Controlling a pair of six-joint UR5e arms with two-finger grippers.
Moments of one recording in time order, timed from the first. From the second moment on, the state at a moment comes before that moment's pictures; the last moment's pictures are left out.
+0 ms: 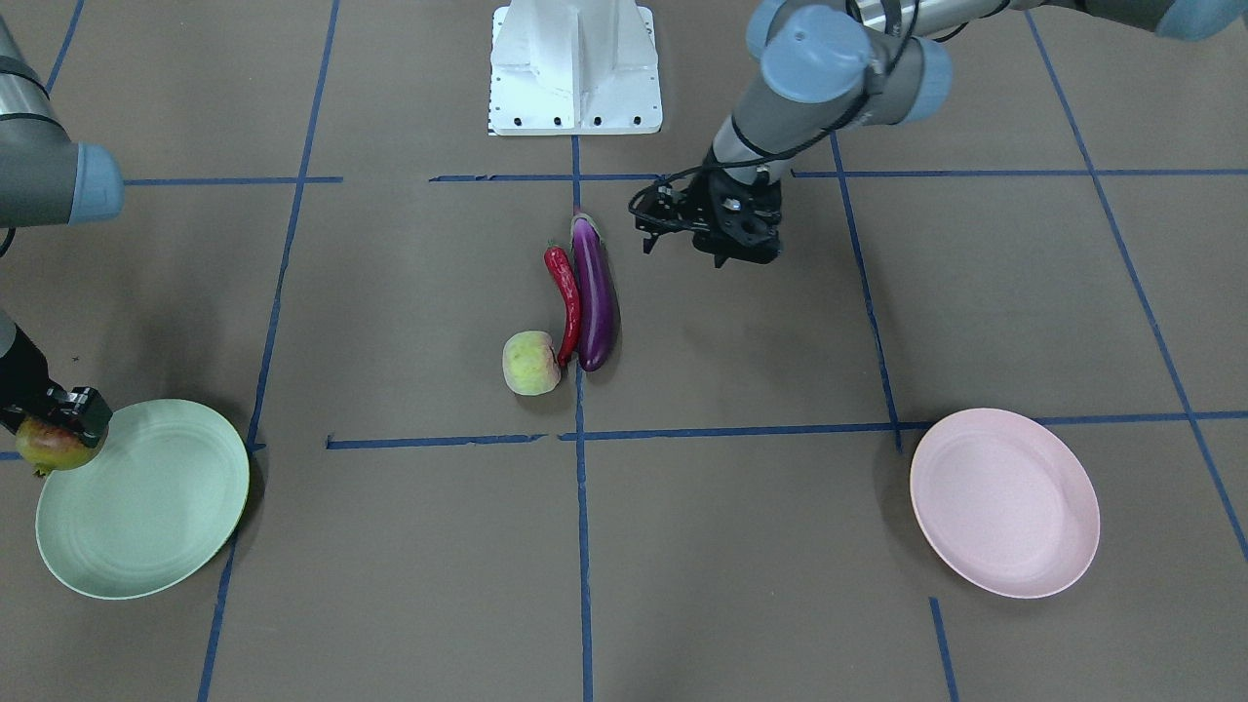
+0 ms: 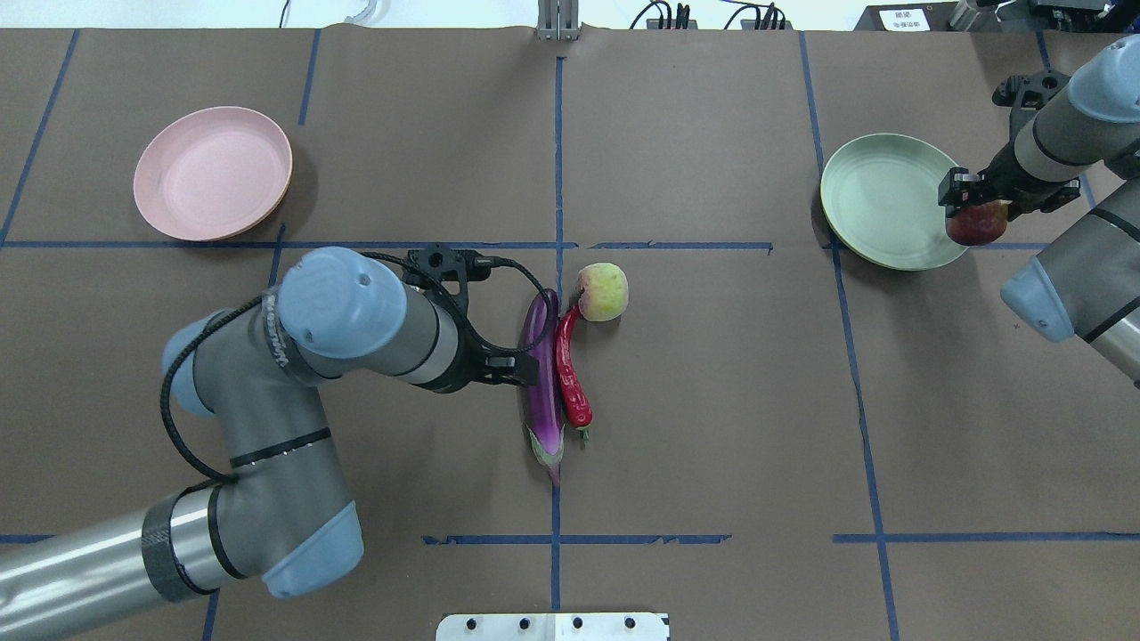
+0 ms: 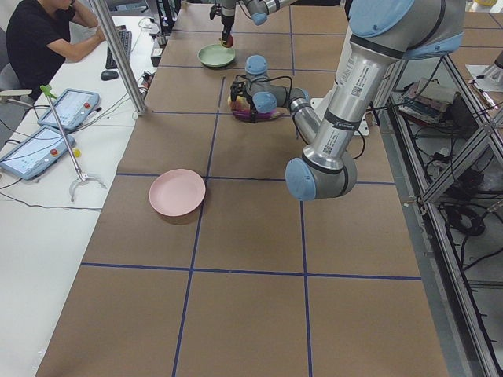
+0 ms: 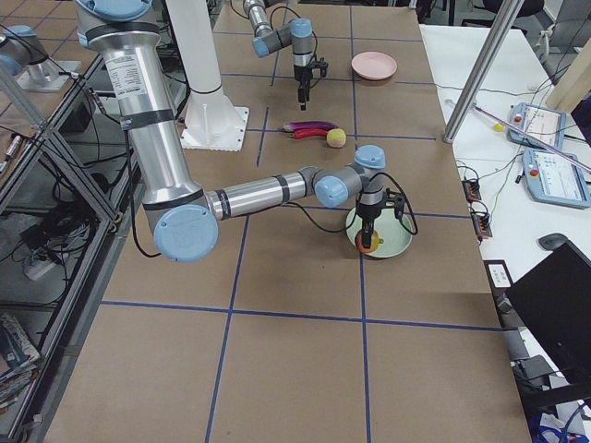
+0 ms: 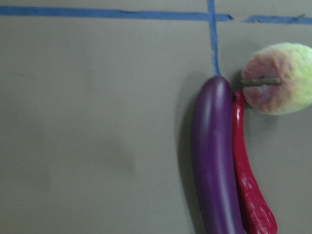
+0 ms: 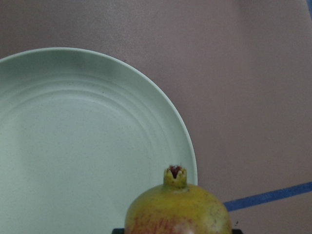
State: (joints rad) left arm -0.42 -2.16 -1.74 -1.83 -1.82 -1.23; right arm 1.05 -1.31 1.52 -1.33 1.98 0.84
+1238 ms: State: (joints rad) left arm -0.40 -2.28 -1.58 -1.79 -1.79 -1.23; right arm 1.05 -1.26 1.55 -1.33 2.02 0.86
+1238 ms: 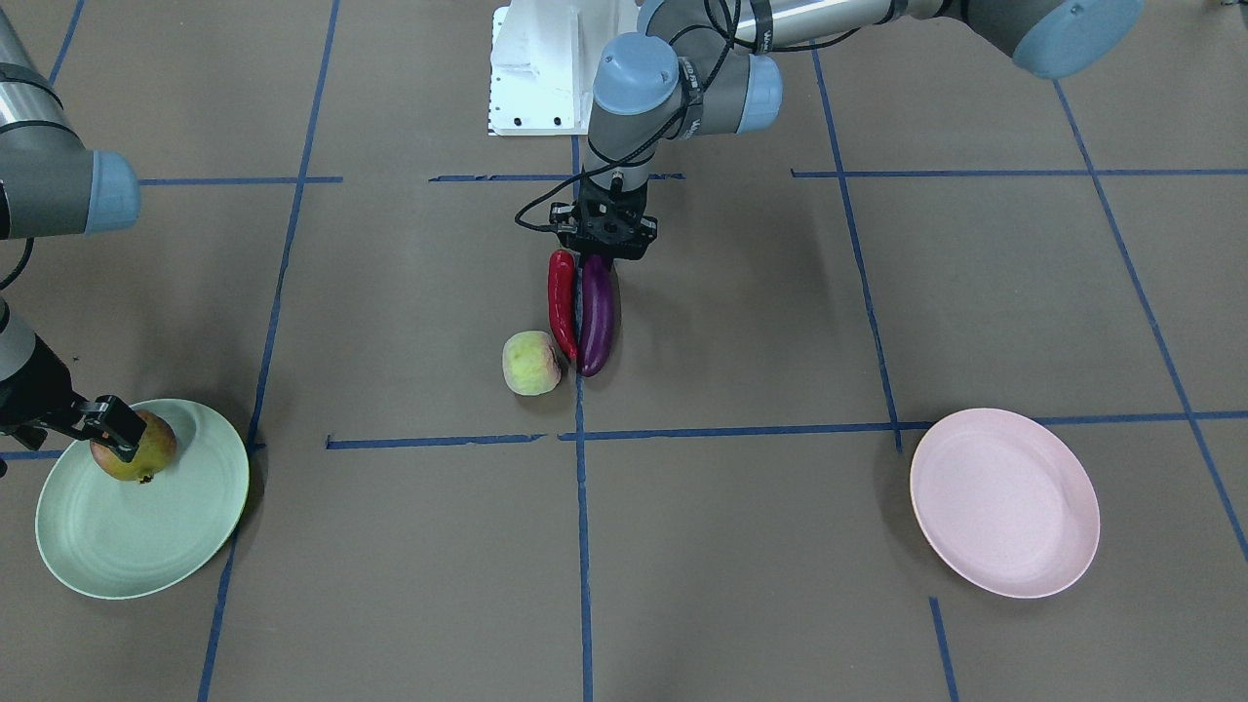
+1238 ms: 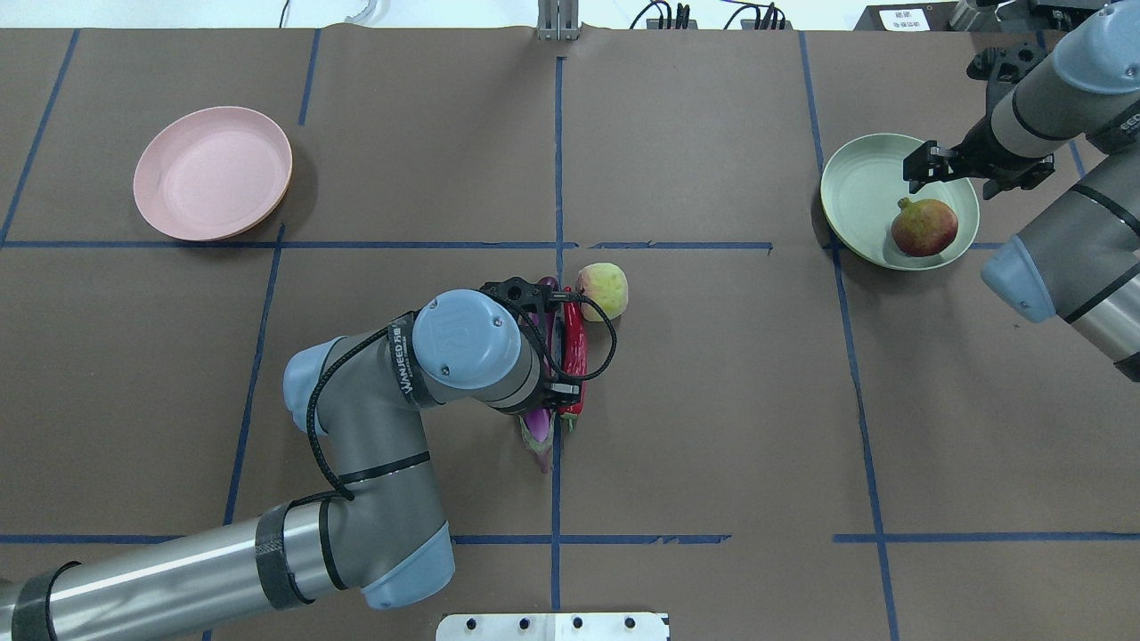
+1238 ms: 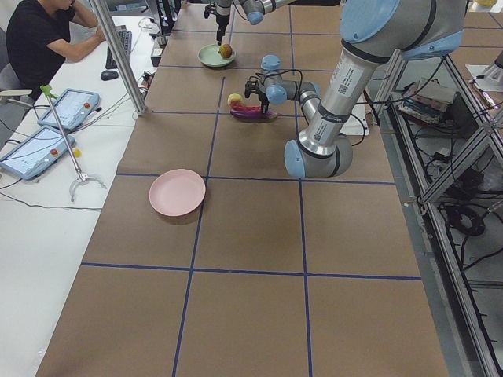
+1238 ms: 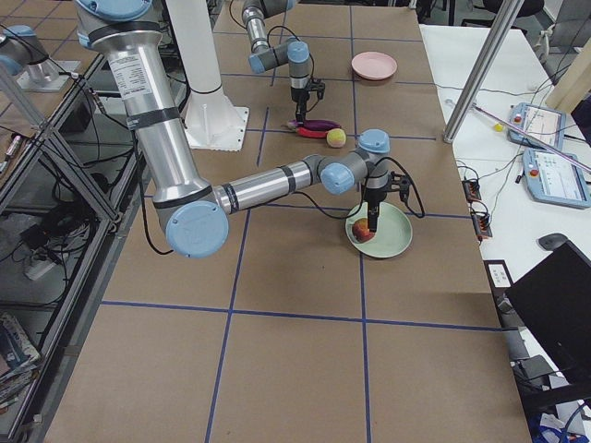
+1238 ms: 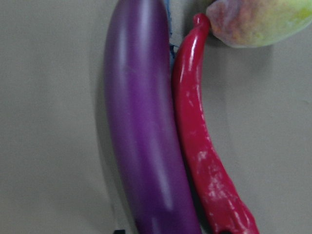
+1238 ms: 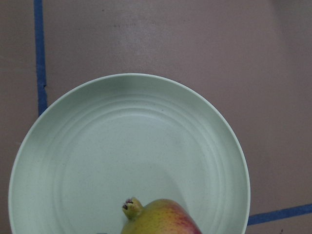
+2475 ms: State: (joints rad) left arm -0.97 -2.10 -1.50 -1.79 -1.97 -0.99; right arm 0.66 -0.98 1.67 -1.34 1.98 1.66
